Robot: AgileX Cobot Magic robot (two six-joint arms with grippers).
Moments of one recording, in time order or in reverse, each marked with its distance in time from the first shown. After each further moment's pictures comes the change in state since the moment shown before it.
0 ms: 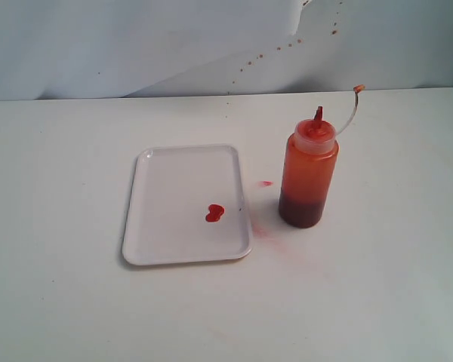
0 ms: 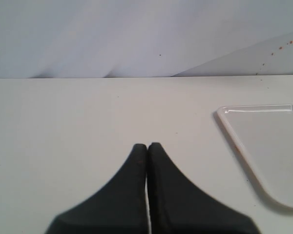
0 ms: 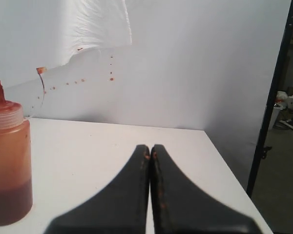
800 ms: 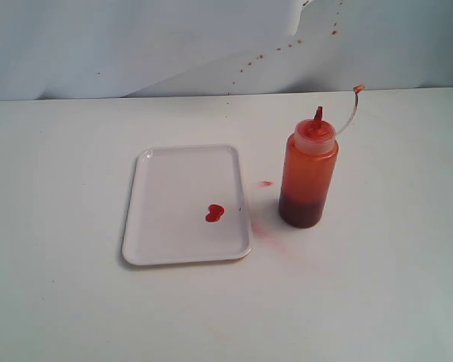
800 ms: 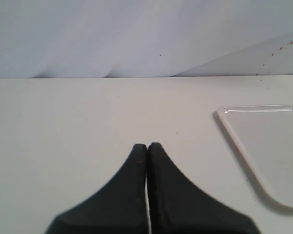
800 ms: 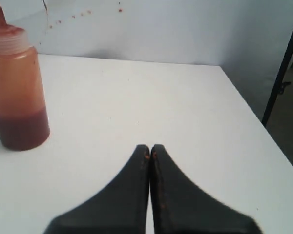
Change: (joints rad) left arm 0.000 0.000 0.000 0.000 0.000 0.000; right arm 0.002 -0.040 0.000 0.000 0.277 0.027
